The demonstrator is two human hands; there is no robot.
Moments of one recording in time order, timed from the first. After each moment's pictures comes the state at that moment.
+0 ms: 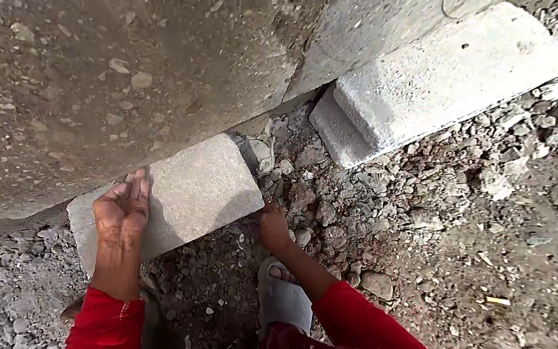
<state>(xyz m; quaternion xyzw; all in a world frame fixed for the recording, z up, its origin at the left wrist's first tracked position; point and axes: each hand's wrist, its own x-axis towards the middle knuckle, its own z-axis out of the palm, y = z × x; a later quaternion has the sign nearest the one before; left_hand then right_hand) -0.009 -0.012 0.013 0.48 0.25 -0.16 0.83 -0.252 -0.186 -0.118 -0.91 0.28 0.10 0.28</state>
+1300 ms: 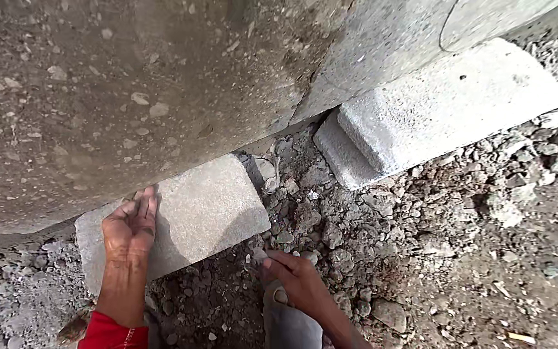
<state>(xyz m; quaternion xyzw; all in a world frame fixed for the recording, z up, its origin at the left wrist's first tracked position) -0.002 -0.017 0.017 0.46 0.26 -0.15 0.83 -0.292 -0.172 -0.025 -0.74 0.34 0.02 0.58</state>
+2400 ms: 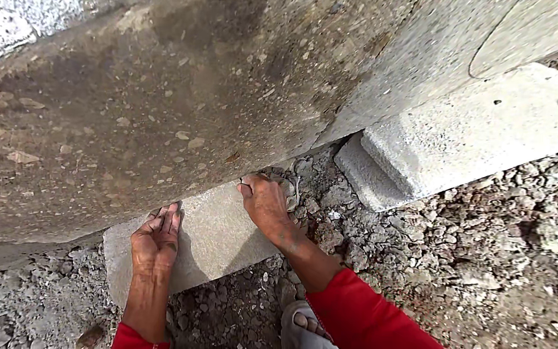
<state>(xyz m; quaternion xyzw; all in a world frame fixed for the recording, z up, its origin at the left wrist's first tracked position) -0.001 -0.015 0.012 0.44 0.28 -0.15 0.84 -0.091 -0.217 -0.008 -0.90 0.32 -0.06 0.31</state>
